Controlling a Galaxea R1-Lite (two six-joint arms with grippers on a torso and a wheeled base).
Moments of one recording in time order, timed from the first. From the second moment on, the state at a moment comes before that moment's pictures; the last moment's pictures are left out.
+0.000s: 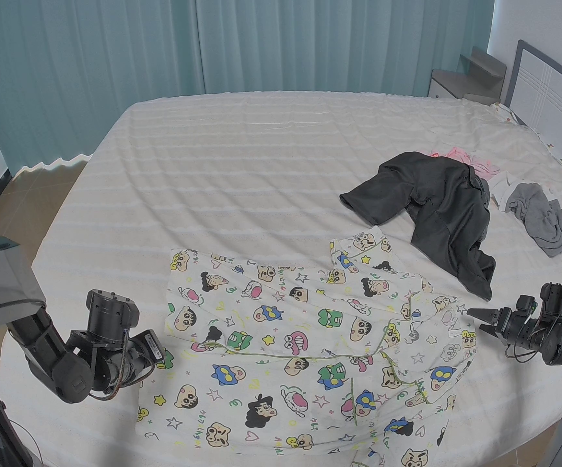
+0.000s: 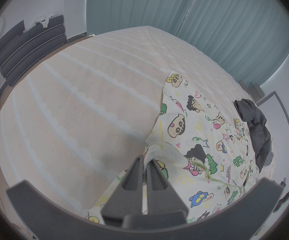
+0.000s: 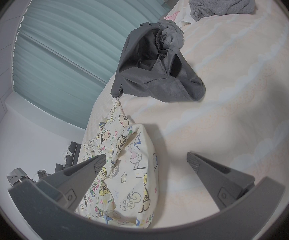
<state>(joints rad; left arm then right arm) -0.29 1.99 -0.40 -0.80 0.22 -0.73 -0.36 2.31 -0.44 -1.27 0.77 0.40</state>
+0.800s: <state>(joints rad) -0.22 1.85 -0.29 -0.85 0.02 -0.77 -0.36 2.28 -0.41 -1.27 0.78 0.43</state>
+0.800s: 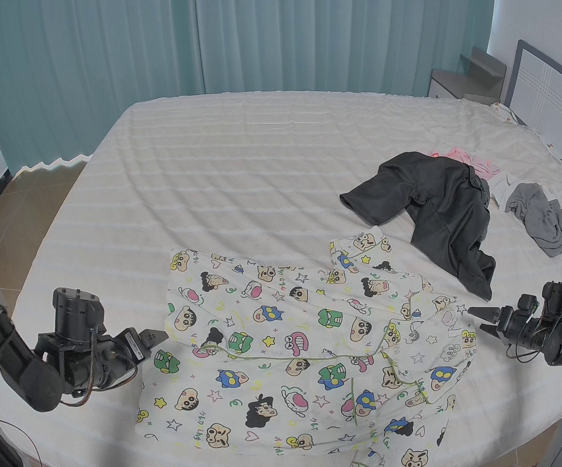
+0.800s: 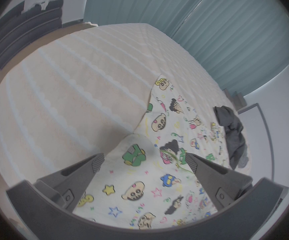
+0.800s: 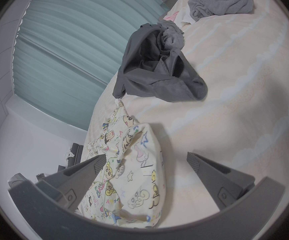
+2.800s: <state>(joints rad) -0.29 1.62 -0.08 -0.85 -0.14 -0.93 0.20 2.37 -0.02 -1.55 0.58 0.38</state>
